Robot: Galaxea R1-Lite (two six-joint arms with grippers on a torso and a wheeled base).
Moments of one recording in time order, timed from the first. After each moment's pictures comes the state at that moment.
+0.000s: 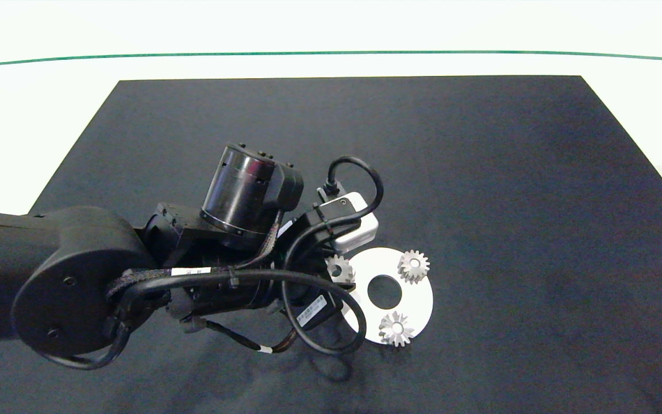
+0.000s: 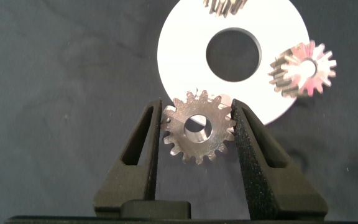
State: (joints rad) left arm -0.79 1.71 -1.13 -0.01 0.02 0.53; right arm 0.46 0.51 -0.91 0.65 -0.15 -0.40
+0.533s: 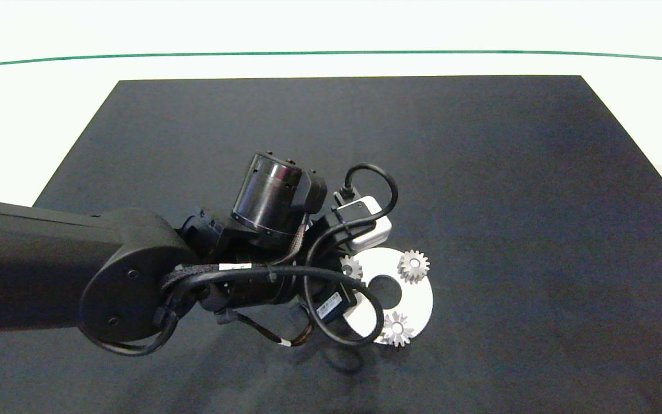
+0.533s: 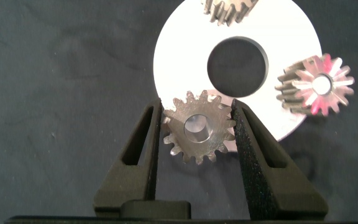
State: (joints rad) left arm -0.79 1.78 -1.17 -0.04 0.02 0.52; right arm 0.46 0.51 -0.91 0.65 -0.14 -0.40
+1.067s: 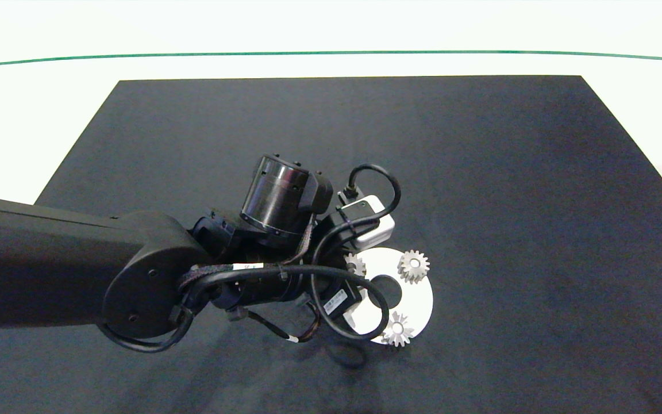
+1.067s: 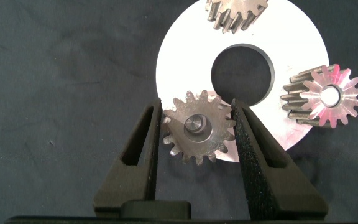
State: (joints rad) left arm -0.79 1.80 -1.18 -0.06 0.02 0.51; right arm 0.46 0.51 -0.91 0.65 -0.14 -0.40
